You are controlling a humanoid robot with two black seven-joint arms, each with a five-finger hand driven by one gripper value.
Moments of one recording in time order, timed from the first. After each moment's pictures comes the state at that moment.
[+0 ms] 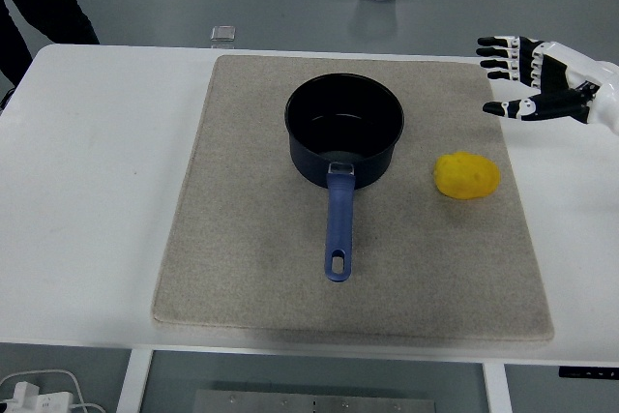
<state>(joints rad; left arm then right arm) 0.04 0.00 0.01 -0.13 0.05 -0.07 0.07 1.04 -0.76 0.14 1.08 -0.54 0.23 0.50</state>
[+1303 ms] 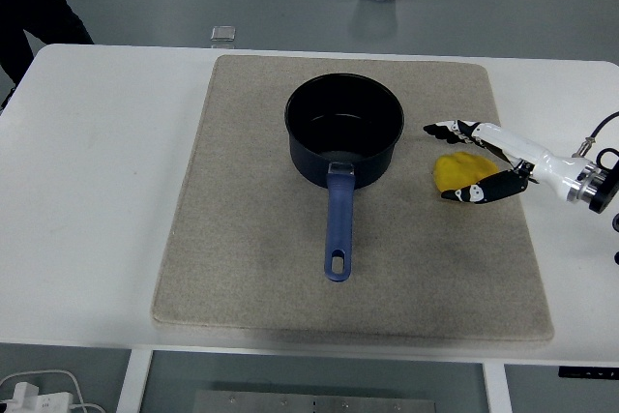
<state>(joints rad) 0.05 0.00 0.01 -0.13 0.05 -0.07 0.07 0.94 -0.65 0.04 1.07 -0.87 -0.01 0.58</state>
